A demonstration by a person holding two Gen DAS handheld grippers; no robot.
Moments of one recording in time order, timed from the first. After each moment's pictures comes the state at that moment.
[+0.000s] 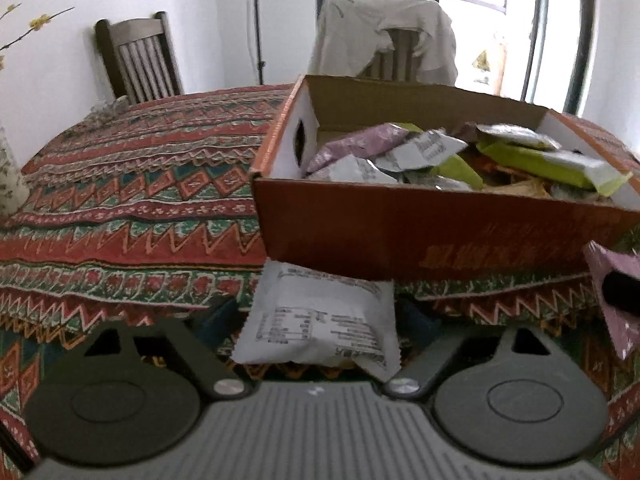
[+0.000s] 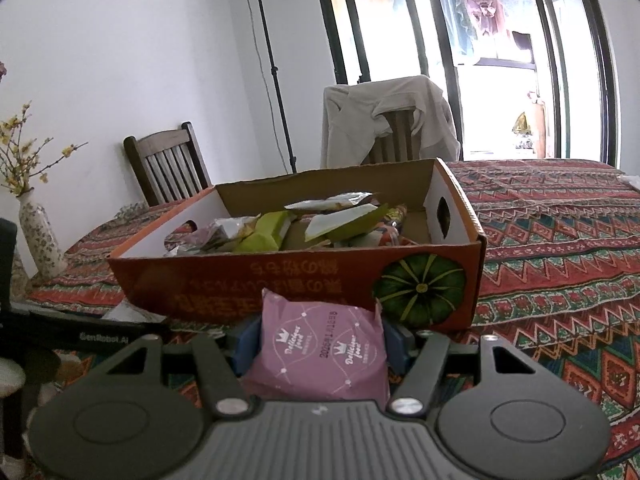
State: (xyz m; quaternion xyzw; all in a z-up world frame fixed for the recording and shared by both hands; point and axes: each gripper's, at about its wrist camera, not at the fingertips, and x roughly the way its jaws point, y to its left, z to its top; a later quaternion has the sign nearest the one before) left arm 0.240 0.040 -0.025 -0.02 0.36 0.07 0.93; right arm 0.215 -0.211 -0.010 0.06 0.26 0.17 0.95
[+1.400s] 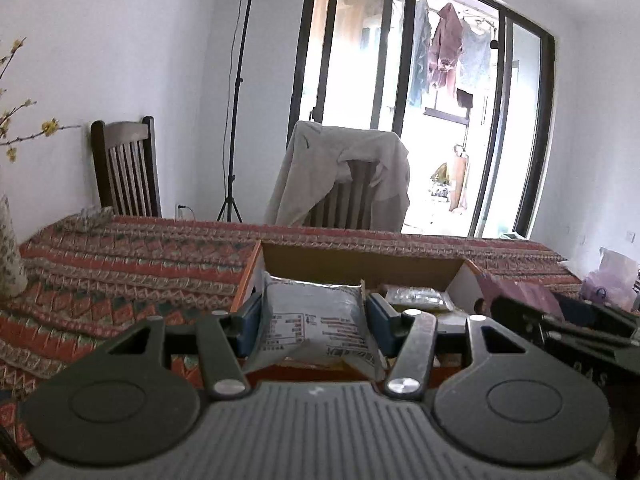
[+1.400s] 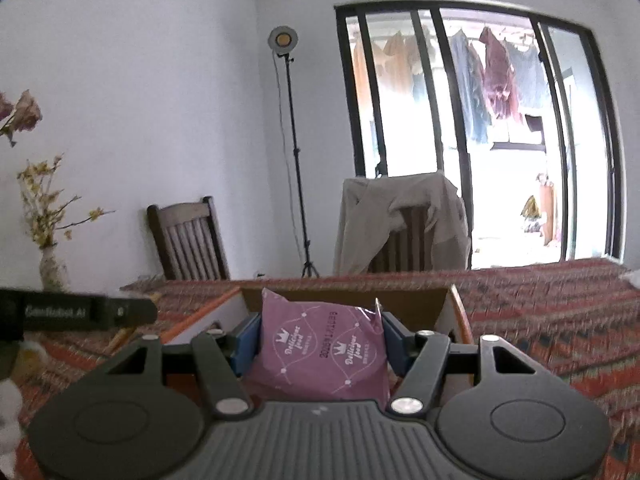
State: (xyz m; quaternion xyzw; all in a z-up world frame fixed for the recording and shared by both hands) left arm 0.197 0.014 0.081 -0.05 0.19 0.02 0.98; right arm 0.213 -0.204 0.065 0.04 0.13 0.17 0.98
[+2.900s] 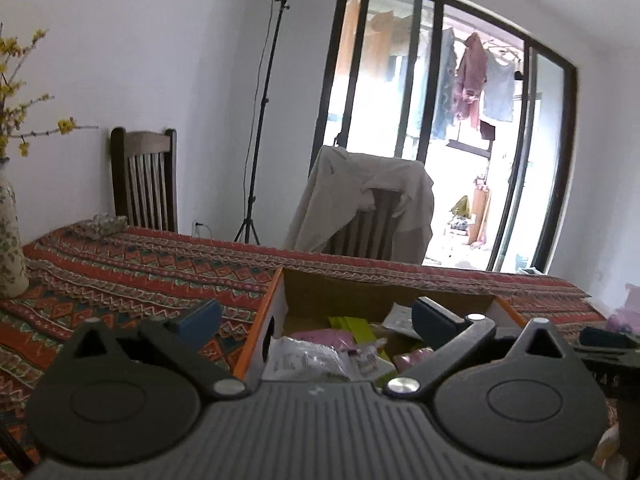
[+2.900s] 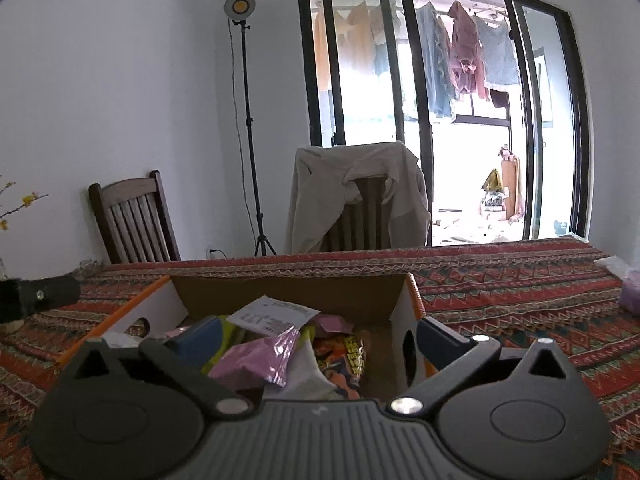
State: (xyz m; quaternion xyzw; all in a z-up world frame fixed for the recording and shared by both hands) left arm 0.214 0.028 0.068 -0.08 0.14 0.05 0.99; right arm 0.267 -0.210 0.055 0.03 0.18 0.12 0.98
